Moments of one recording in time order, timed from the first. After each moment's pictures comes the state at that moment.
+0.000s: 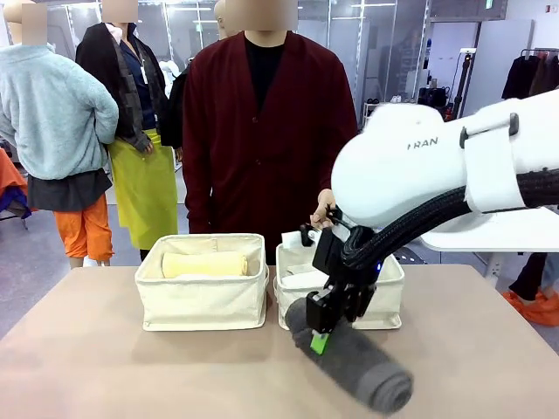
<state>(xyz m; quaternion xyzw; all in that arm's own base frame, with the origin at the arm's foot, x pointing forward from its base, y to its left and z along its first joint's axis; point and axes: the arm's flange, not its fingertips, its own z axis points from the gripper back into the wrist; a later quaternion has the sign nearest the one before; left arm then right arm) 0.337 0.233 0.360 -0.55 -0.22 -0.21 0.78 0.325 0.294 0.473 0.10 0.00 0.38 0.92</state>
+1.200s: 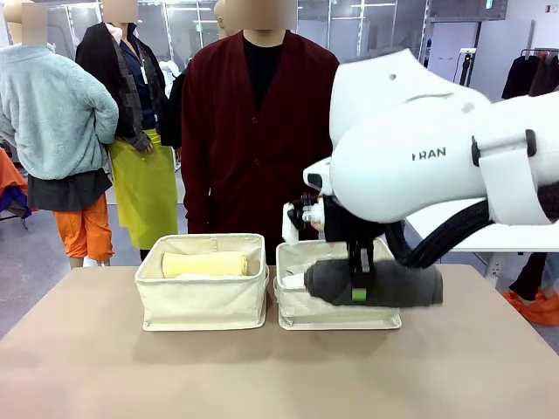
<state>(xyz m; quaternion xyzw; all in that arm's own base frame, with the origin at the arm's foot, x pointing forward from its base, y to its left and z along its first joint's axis) 0.337 0.233 0.360 -0.55 -0.22 -0.22 0.78 0.355 0.287 0.529 -0.10 -0.05 0.68 0.72</state>
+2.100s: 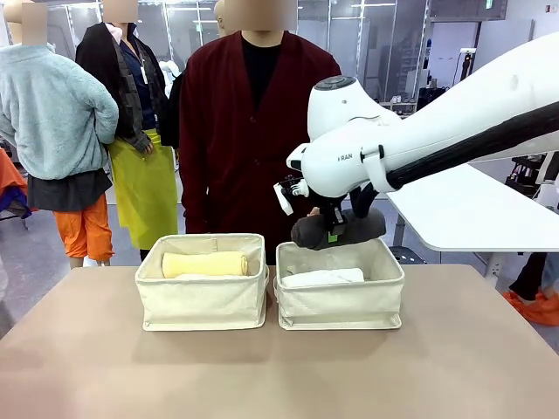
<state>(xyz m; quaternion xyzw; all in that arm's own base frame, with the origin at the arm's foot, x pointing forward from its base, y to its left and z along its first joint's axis) 0.337 0.232 0.360 -0.55 -0.22 -0.22 0.78 0.582 0.304 0.490 -0.16 -0.09 0.76 0.63</state>
